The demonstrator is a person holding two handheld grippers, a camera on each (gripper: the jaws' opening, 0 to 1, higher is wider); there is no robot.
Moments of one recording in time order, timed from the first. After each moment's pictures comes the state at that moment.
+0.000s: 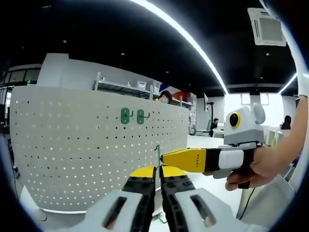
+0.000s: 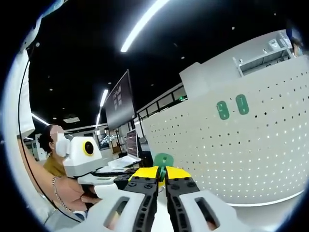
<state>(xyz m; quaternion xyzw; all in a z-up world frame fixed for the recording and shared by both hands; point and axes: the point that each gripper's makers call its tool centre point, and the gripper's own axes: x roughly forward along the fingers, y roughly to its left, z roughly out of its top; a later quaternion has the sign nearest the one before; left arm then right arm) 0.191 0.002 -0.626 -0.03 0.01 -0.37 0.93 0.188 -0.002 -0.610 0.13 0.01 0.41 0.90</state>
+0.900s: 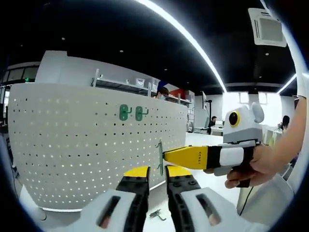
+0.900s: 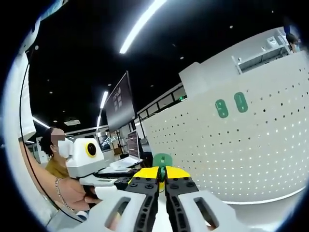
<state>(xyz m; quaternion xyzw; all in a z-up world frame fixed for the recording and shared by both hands) 0.193 0.002 -0.632 -0.03 0.02 -0.38 0.93 0.189 -0.006 -0.613 0.14 0.01 0.41 0.90</state>
